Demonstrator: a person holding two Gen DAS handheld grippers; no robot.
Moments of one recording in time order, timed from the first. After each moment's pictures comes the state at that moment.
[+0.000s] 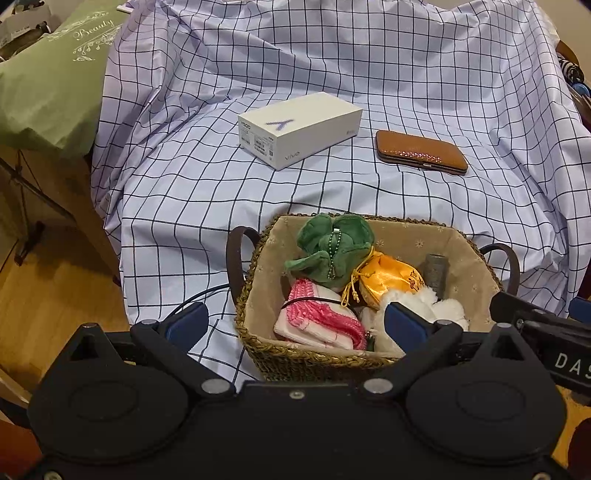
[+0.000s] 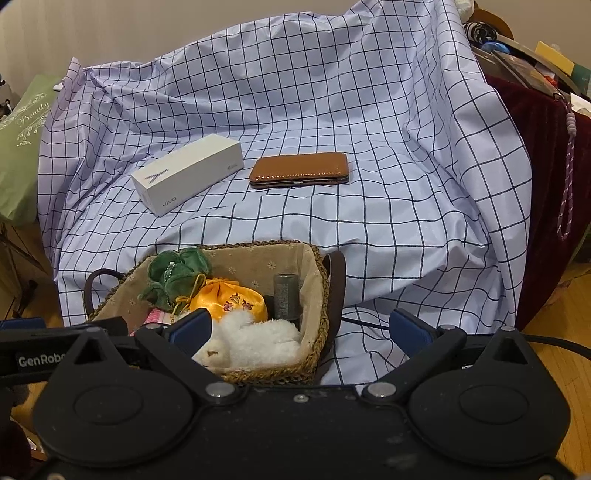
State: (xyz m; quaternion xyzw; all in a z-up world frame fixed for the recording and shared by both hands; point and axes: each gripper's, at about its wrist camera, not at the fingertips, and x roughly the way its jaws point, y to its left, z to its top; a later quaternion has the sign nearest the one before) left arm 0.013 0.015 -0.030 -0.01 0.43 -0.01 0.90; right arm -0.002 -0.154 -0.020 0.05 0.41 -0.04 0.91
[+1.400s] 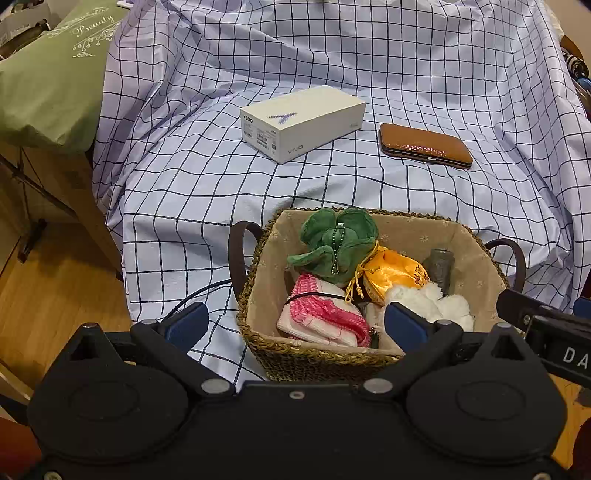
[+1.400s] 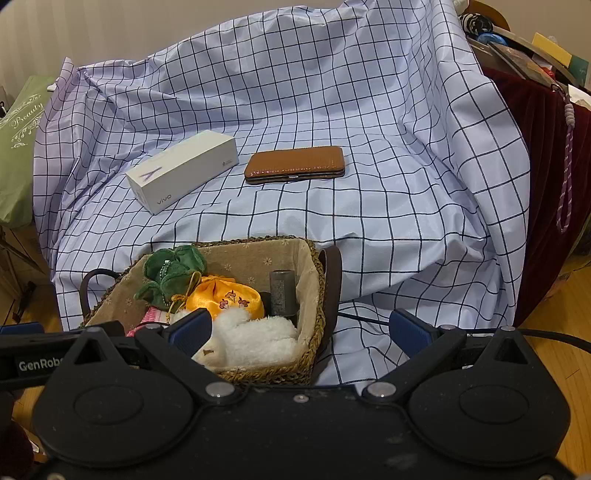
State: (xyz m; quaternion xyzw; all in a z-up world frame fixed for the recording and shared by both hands) left arm 0.015 0.014 -0.033 -0.01 0.44 0.00 0.90; right arm 0.000 -0.154 -0.021 0.06 0.41 -0.04 0.91
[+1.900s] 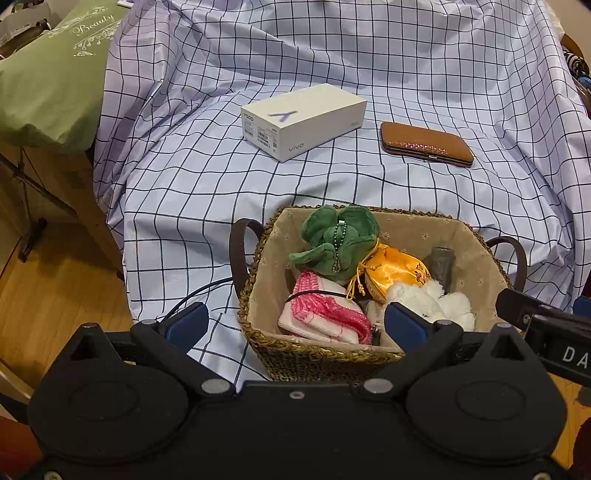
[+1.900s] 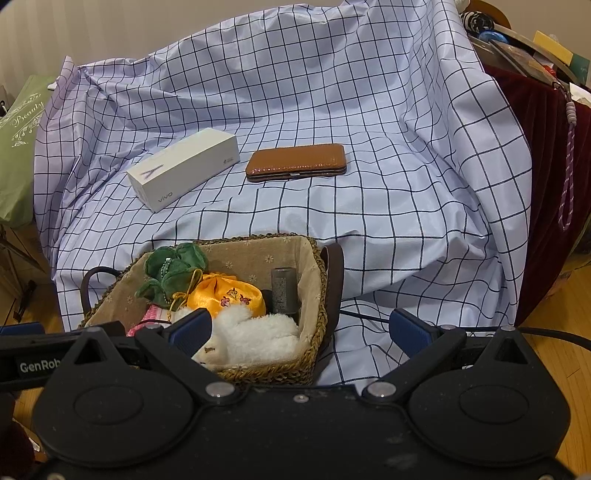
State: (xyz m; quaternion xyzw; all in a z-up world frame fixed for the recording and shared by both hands) left arm 0.014 0.014 -0.034 0.00 0.44 0.00 0.90; right arm 0.000 -0.153 -0.022 0.06 0.41 -0.04 0.91
